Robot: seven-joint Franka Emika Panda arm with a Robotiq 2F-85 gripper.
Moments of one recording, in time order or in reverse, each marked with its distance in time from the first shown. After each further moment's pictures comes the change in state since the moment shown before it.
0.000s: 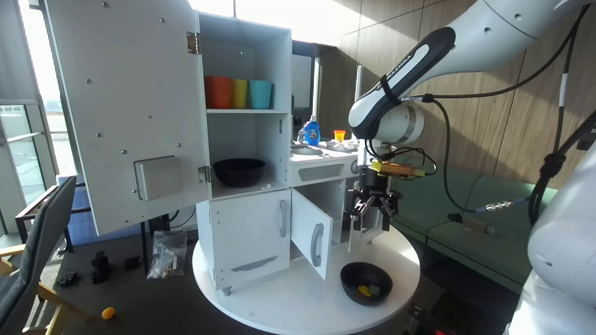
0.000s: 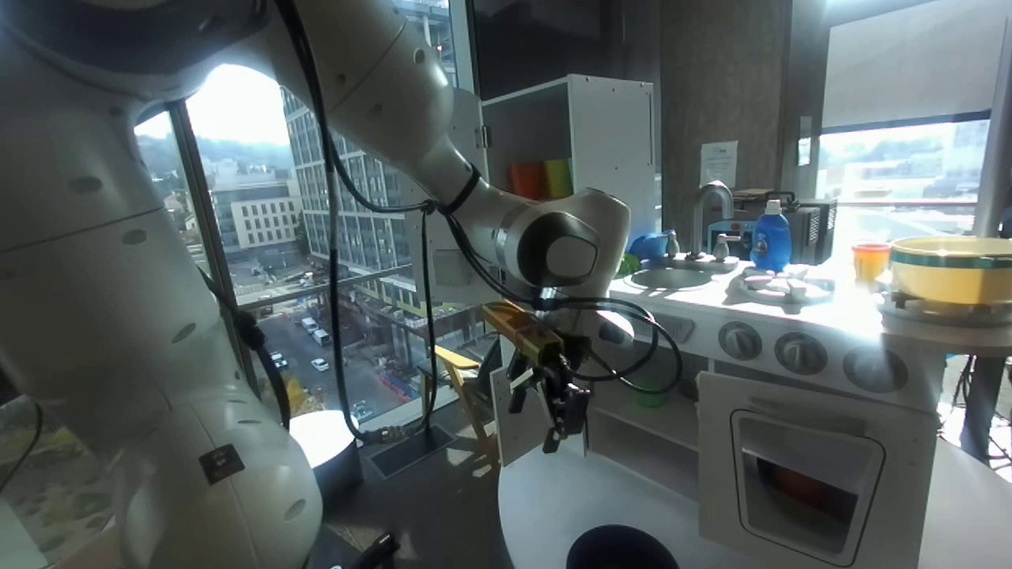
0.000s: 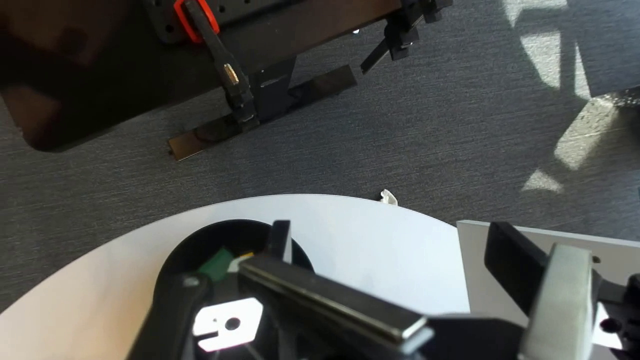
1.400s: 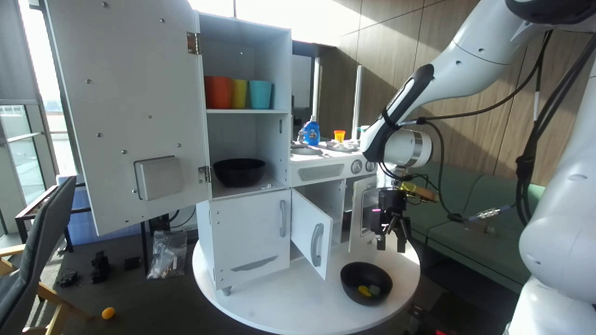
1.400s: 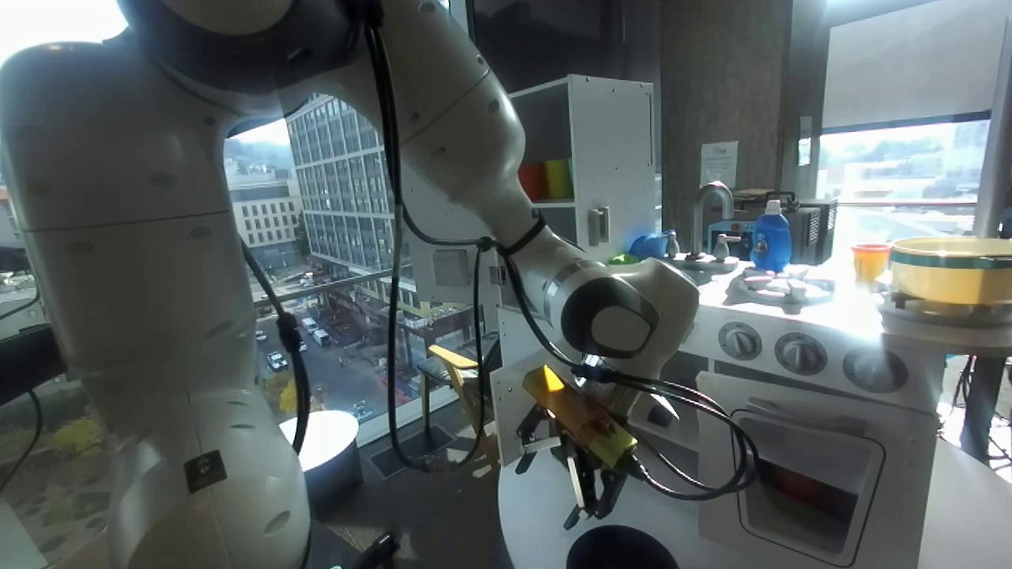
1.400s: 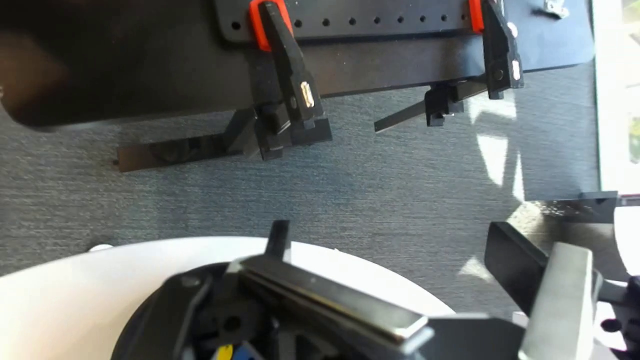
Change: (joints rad) arm -0.093 0.194 -0.097 0.015 0.065 -0.021 -0.517
